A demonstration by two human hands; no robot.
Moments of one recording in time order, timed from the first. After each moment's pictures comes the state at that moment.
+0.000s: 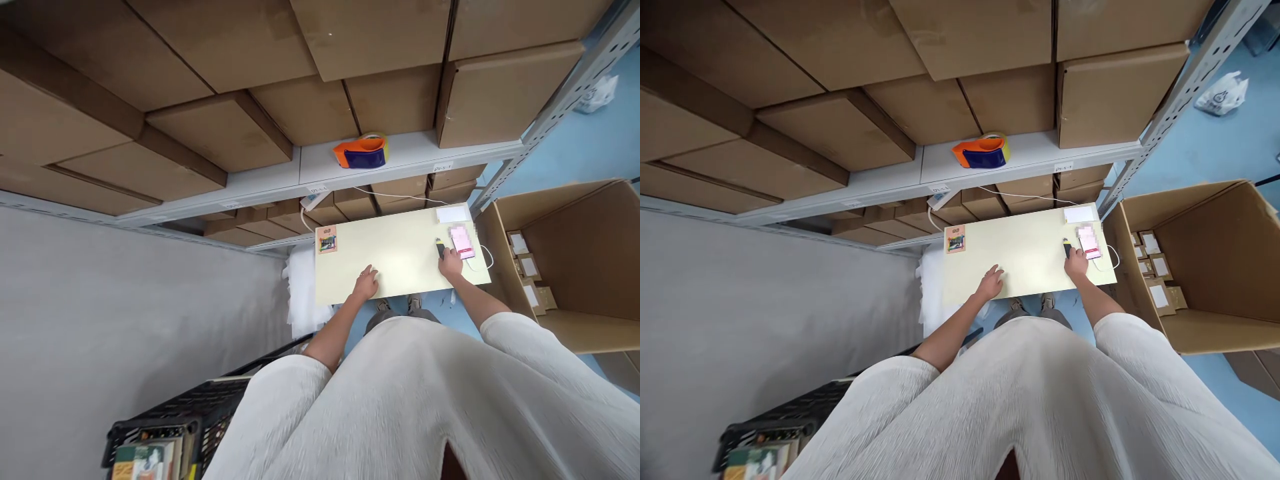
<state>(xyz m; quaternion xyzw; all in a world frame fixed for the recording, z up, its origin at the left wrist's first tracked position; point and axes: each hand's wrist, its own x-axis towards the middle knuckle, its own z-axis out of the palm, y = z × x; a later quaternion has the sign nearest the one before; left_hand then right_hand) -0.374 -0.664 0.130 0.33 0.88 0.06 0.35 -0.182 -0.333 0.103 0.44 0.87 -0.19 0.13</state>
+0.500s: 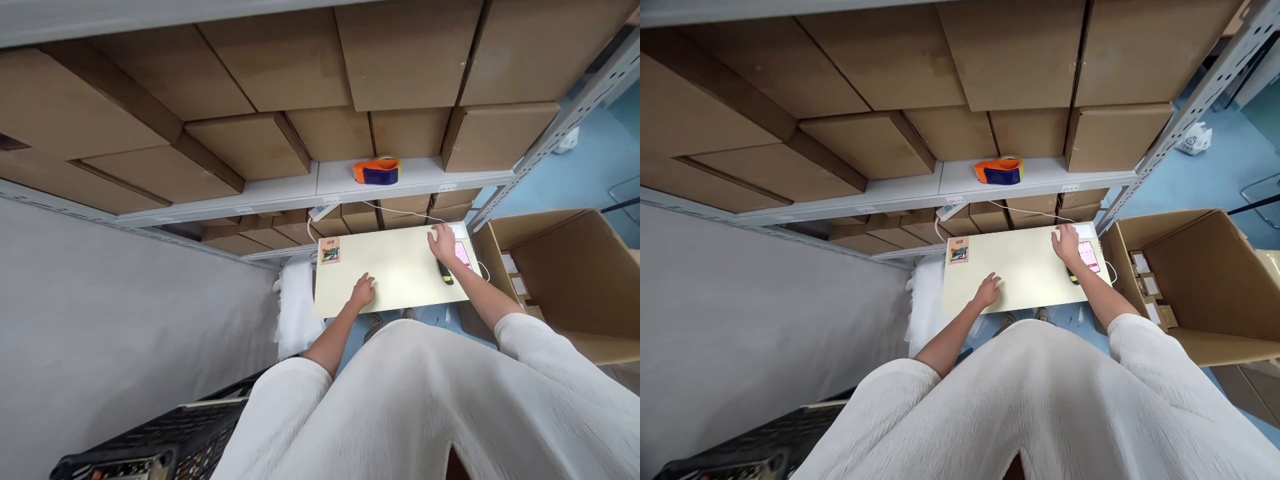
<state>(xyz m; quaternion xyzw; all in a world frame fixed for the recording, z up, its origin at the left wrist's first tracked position) -0.400 -0.672 0.137 0.33 0.88 0.10 0.32 -0.288 -0.315 0.229 0.31 0.93 -0.17 -0.11</state>
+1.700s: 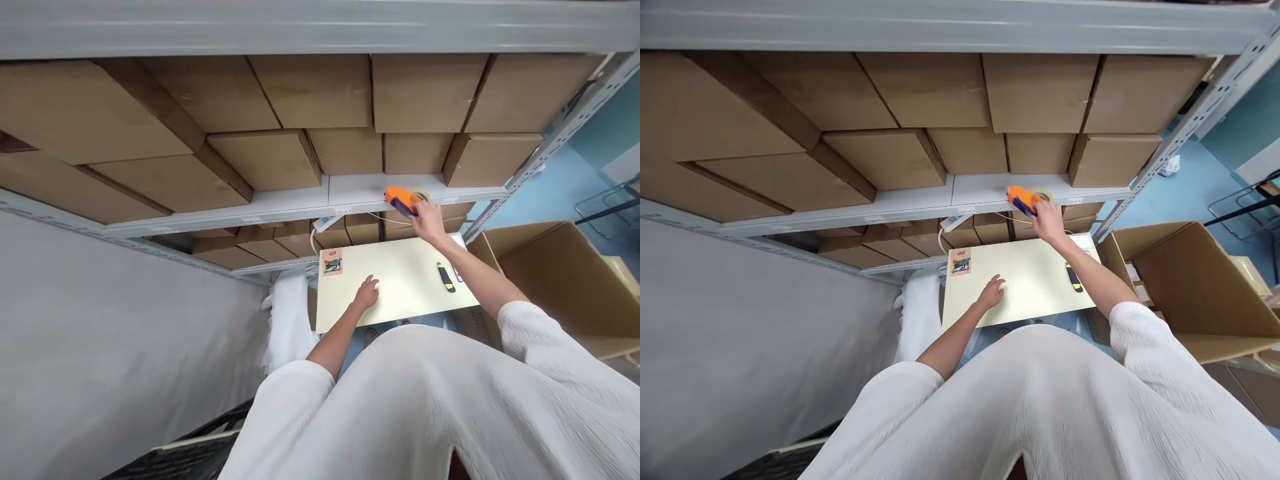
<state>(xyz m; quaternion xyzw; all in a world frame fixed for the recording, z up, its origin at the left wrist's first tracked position) -0.436 -0.671 0.135 0.36 0.86 0.17 0.31 -0.388 -0.352 0.359 0.16 0.97 -0.10 -0.17</state>
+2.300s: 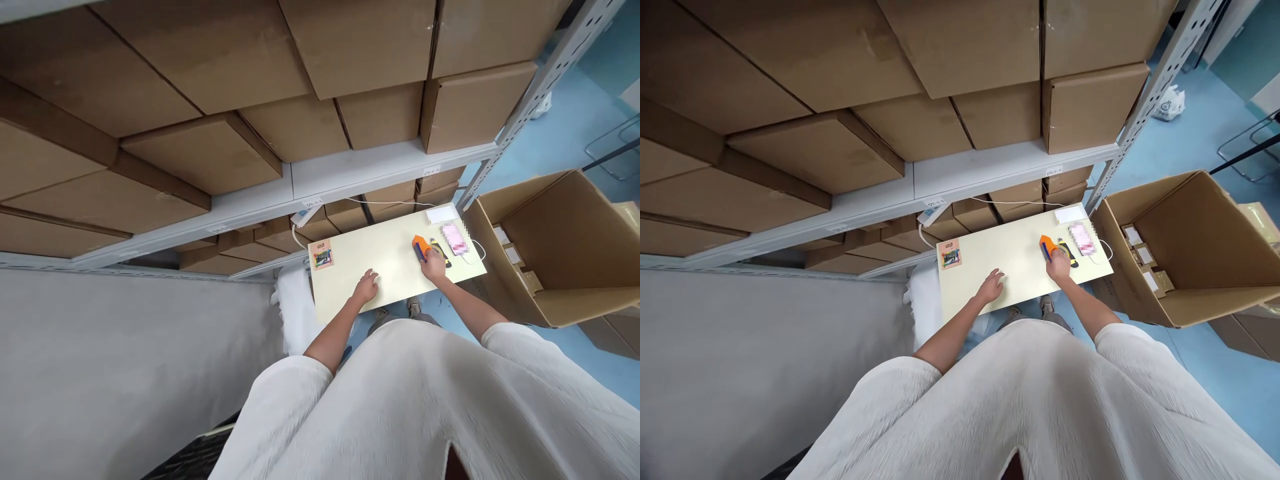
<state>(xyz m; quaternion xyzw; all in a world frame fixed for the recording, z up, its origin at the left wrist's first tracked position) -0.409 -0.668 0.121 0.40 0.84 0.10 0.36 -0.220 -0.409 0.158 0.44 0.87 -0.21 0.08</state>
